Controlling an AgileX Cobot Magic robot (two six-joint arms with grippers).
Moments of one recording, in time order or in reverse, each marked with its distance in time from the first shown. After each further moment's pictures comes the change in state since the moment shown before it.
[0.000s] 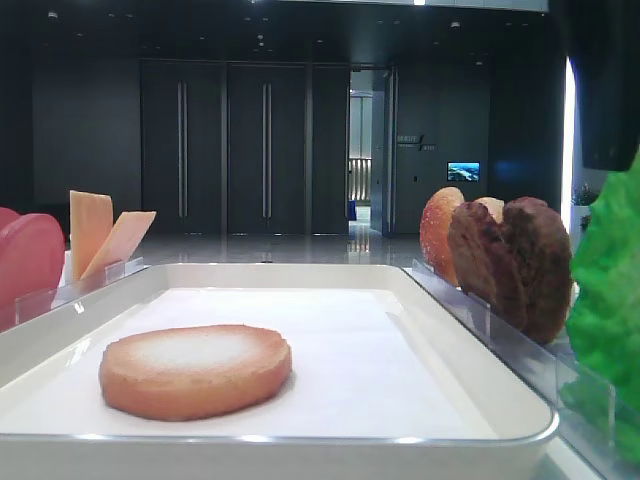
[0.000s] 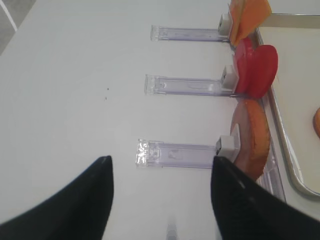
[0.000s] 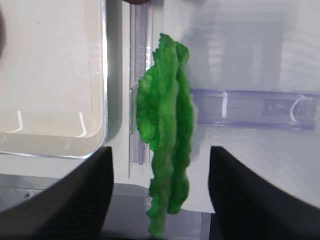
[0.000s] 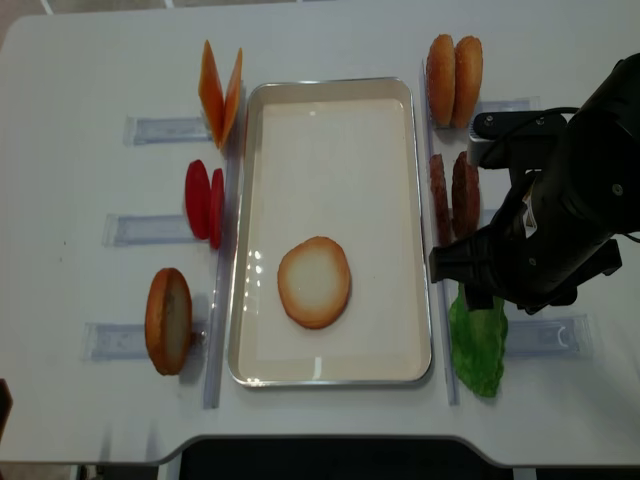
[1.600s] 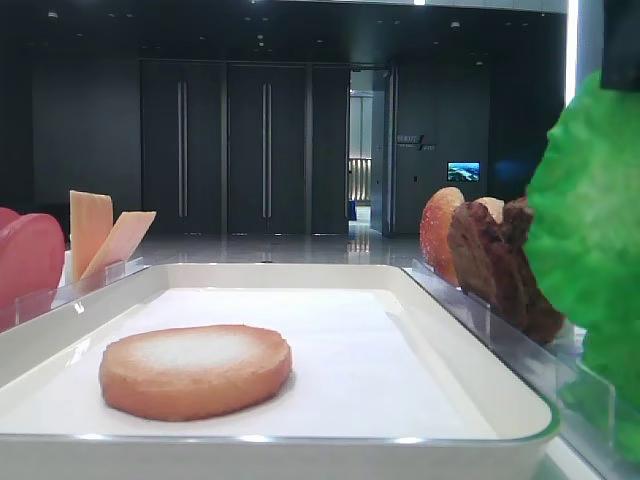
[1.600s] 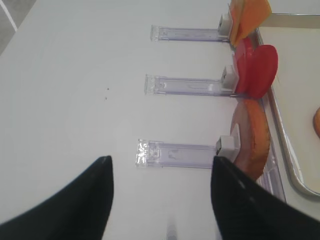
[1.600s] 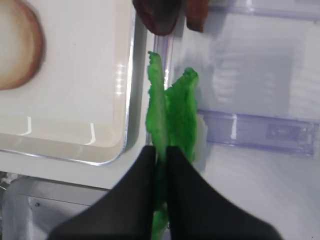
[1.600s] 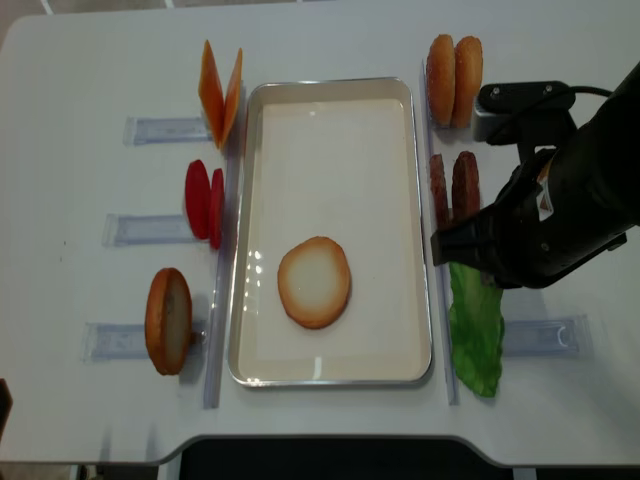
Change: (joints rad) left arm 0.000 0.000 0.000 0.000 0.000 0.000; right arm 0.000 -0.072 -0.029 -0.007 -0.024 -0.052
